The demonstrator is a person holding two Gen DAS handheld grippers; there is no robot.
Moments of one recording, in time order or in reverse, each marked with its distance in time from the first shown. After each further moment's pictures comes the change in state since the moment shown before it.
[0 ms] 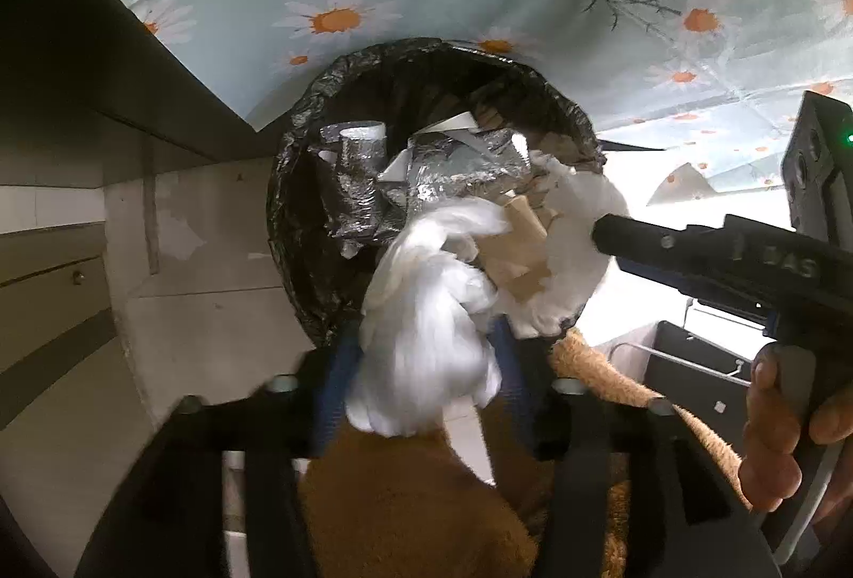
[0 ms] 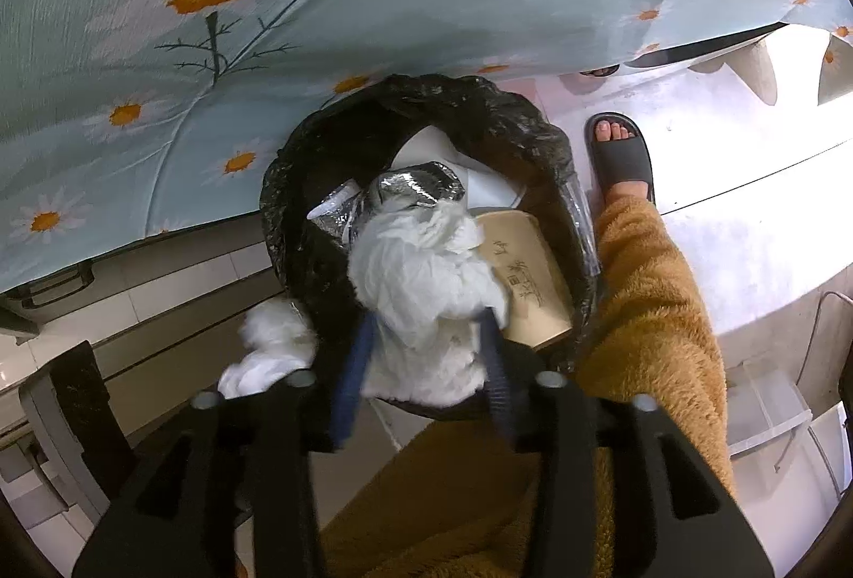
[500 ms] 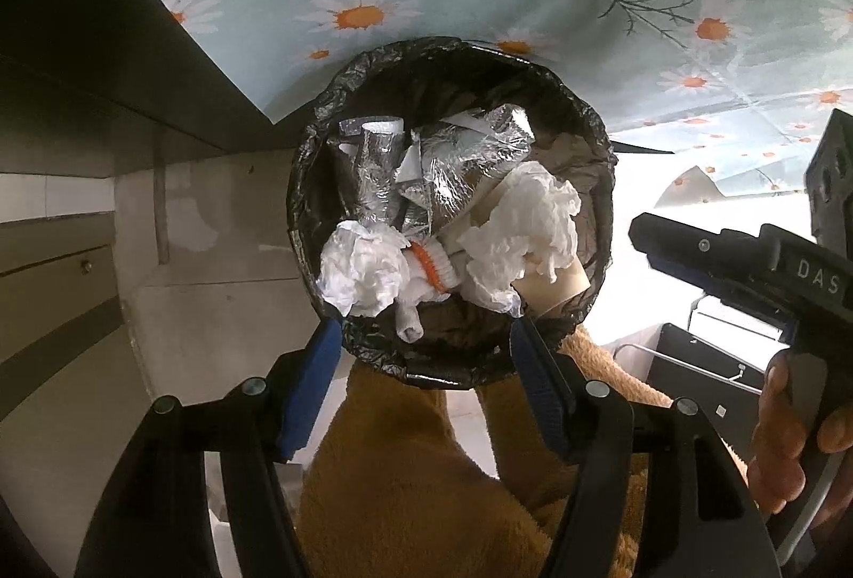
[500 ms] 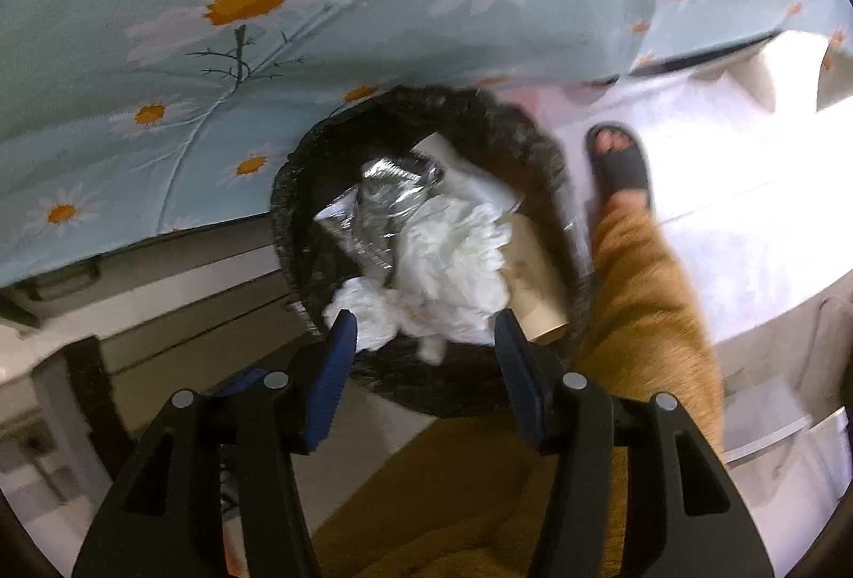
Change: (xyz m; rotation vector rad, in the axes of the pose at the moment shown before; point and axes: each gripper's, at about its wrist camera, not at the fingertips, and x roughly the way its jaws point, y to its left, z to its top) left arm -0.008 0.007 -0.004 -0.020 -0.002 0.004; right arm -0.019 0.011 -0.006 -0.085 -0.068 -0.065
